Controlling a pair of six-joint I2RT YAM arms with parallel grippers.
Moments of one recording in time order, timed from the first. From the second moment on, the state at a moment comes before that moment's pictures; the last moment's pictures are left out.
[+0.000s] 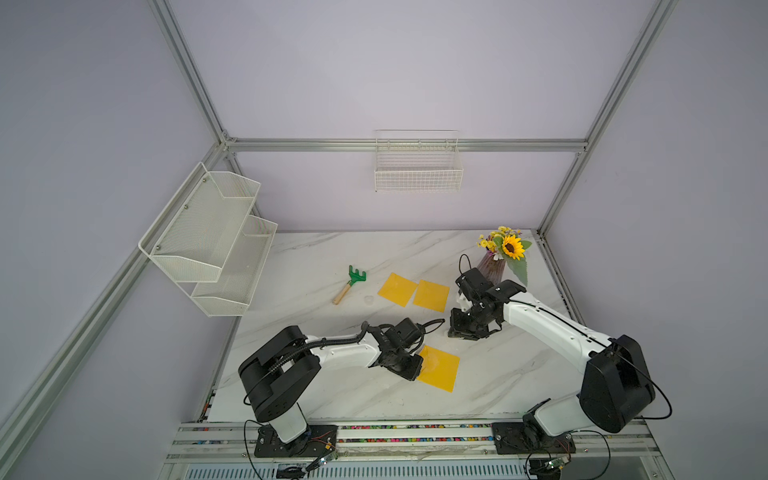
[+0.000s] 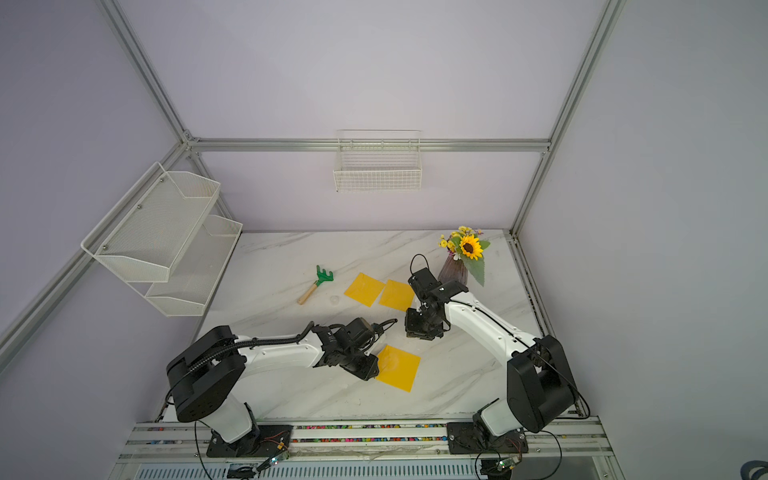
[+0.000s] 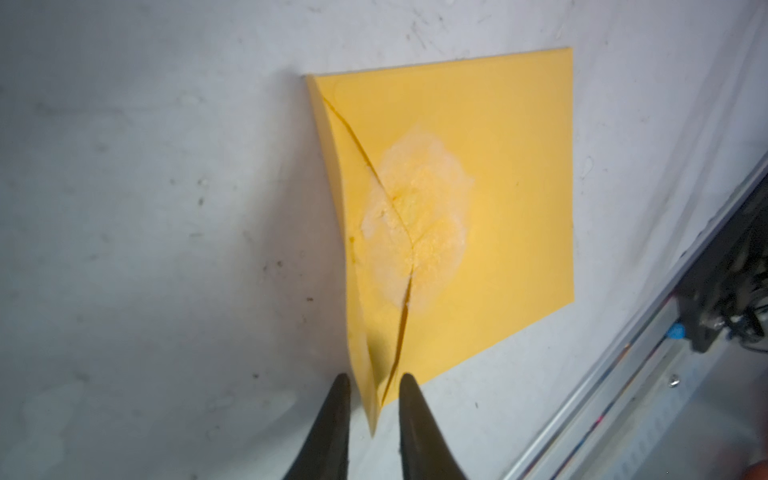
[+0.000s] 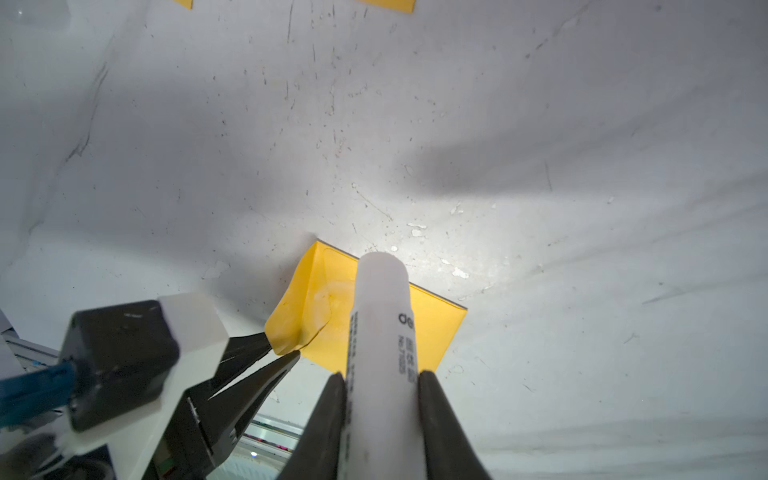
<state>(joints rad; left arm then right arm) -0.94 1.64 0.89 -0.41 0.20 -0.46 0.48 1.48 1.10 -0.94 -0.23 0.60</state>
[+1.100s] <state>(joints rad) -0.87 1.74 1.09 -0.54 0.23 -0.42 0.37 1.41 1.01 -0.91 -0.29 0.50</state>
